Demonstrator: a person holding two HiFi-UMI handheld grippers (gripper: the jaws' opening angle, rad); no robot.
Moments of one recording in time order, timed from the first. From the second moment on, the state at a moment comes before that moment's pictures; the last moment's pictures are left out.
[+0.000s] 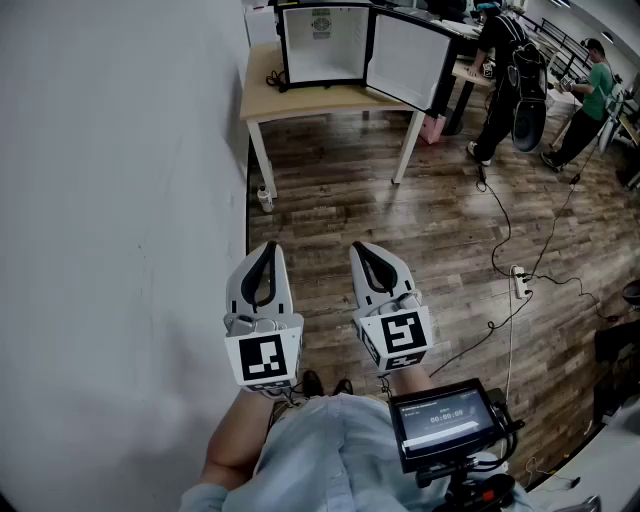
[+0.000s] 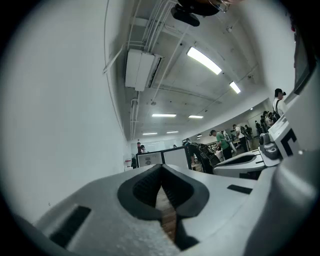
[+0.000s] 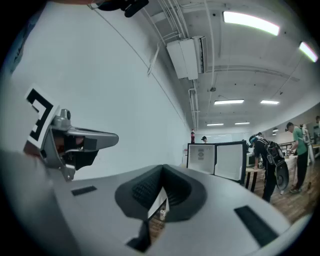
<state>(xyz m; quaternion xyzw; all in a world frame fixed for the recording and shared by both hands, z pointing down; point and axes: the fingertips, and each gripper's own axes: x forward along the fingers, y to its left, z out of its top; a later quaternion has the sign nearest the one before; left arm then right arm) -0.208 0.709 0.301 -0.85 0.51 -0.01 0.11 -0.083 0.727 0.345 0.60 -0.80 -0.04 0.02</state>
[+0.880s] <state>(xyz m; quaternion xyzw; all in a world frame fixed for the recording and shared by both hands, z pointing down) -0.188 0.692 0.324 -0.85 0.52 -0.02 0.08 -0.055 0.693 0.355 0.60 -0.80 -0.03 0.02</state>
